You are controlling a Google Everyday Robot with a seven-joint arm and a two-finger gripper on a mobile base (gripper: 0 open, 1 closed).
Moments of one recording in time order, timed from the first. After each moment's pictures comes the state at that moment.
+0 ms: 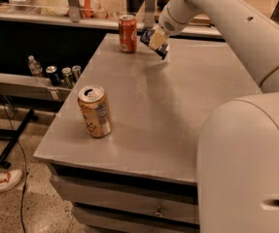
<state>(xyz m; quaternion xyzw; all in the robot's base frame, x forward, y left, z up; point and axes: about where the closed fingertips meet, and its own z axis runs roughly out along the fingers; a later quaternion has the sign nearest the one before) 0.799 -0.097 0.892 -0.49 0.81 0.00 0.33</state>
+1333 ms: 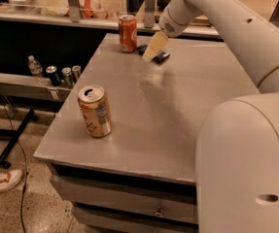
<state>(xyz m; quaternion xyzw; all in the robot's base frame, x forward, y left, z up) 0.802 -0.097 0.886 -0.48 0.81 0.01 0.33</state>
